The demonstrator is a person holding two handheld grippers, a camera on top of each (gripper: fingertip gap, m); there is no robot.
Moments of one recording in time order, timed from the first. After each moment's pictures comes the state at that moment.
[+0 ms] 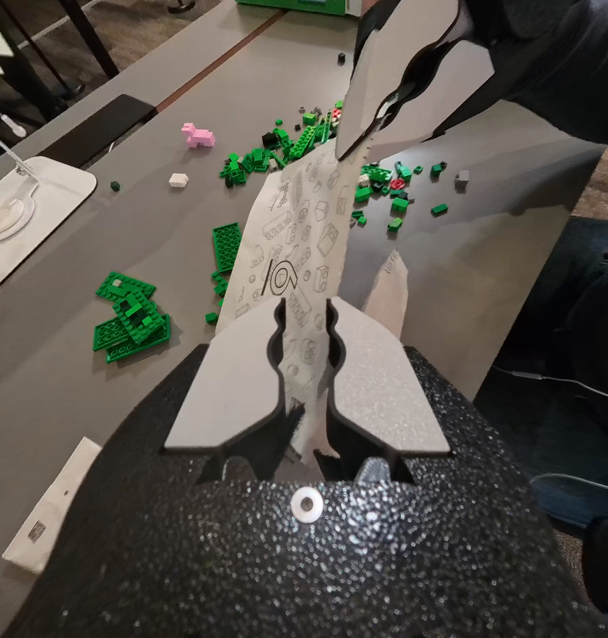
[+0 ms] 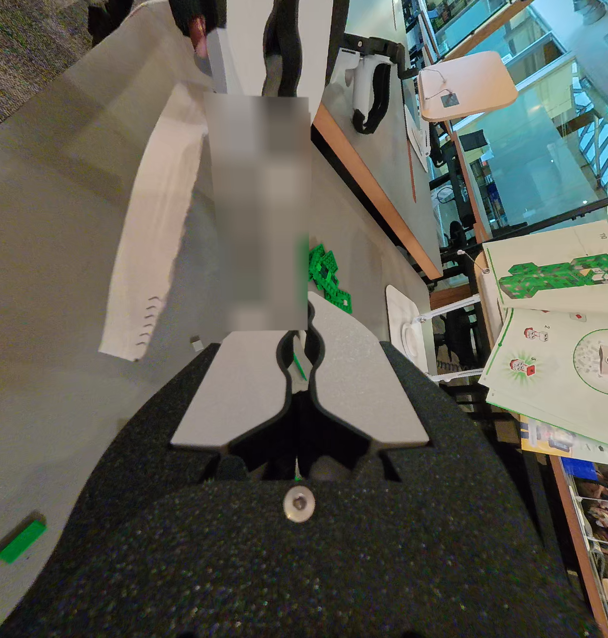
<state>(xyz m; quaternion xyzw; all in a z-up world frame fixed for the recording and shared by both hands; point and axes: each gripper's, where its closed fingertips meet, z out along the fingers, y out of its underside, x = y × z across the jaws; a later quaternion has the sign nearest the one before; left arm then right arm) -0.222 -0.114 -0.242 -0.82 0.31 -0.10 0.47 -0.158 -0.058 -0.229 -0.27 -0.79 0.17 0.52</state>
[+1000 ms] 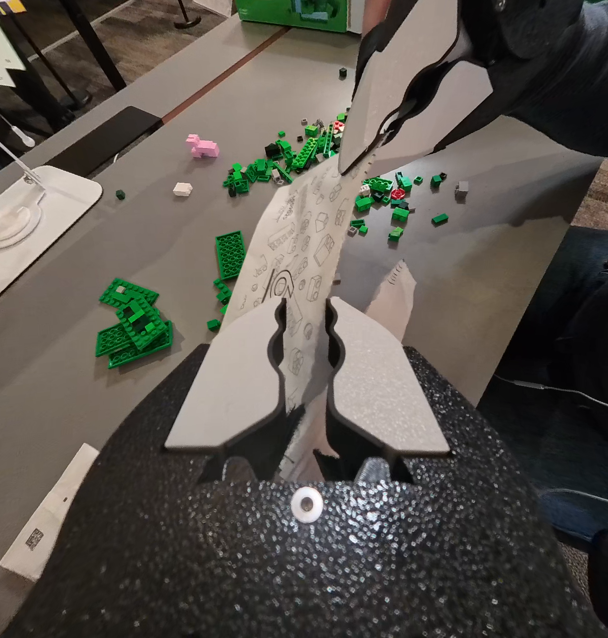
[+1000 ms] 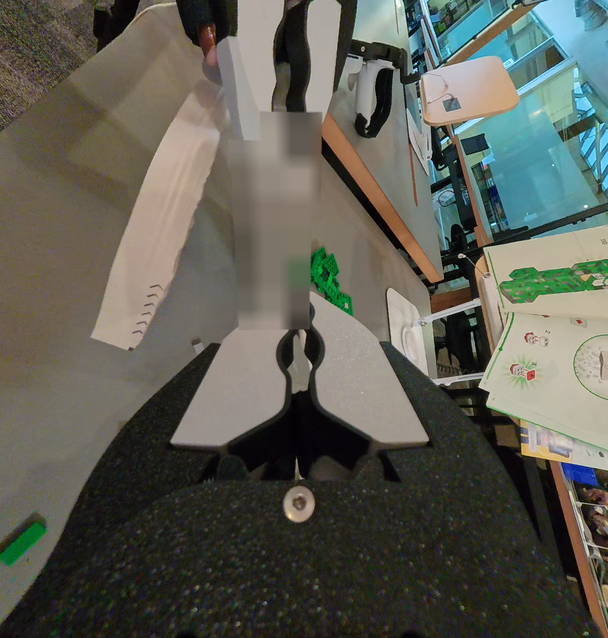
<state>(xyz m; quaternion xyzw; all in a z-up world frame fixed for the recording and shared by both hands) -0.222 -0.111 -0.239 -0.82 0.30 -0.10 0.48 -0.160 -0.060 -0.228 -0.27 -0.79 0.17 0.52</state>
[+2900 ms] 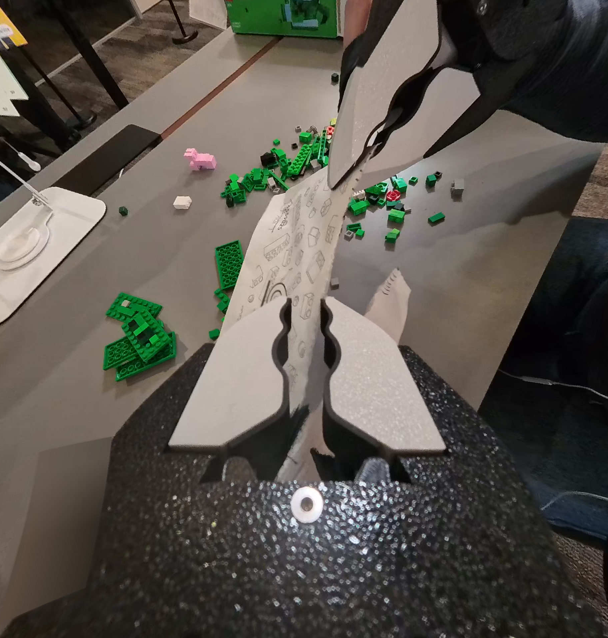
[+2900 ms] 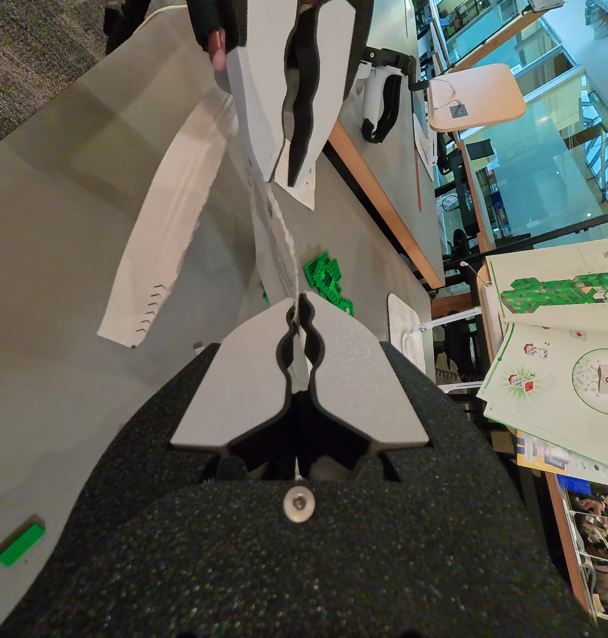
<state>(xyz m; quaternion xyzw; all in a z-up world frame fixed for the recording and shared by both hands) -0.215 -0.111 -0.235 -0.81 0.32 -0.09 0.48 -0.163 -0.066 -0.228 -0.26 -0.80 0.17 0.51</state>
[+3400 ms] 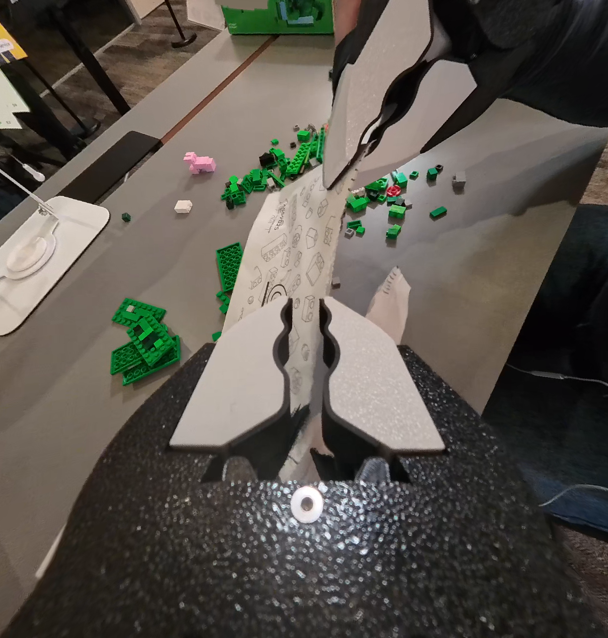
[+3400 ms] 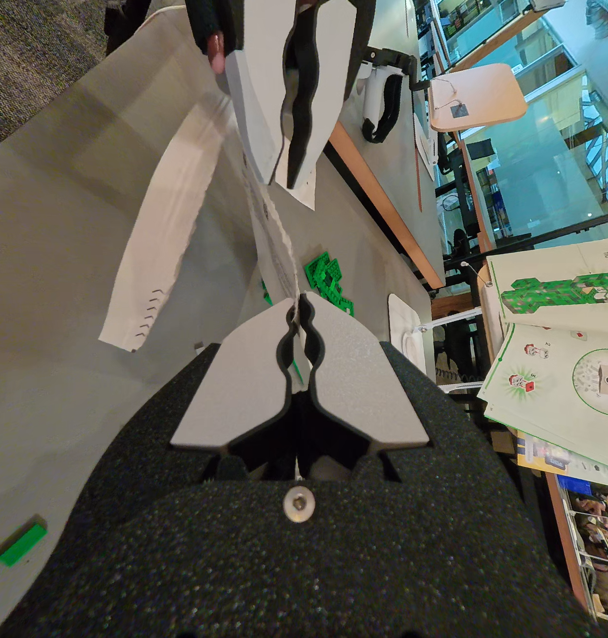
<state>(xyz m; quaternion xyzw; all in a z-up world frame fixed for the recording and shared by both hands) -0.213 -0.111 -0.237 -0.80 0.34 -0.08 0.48 -0.163 -0.067 -0.228 -0.26 -0.80 0.17 0.51</state>
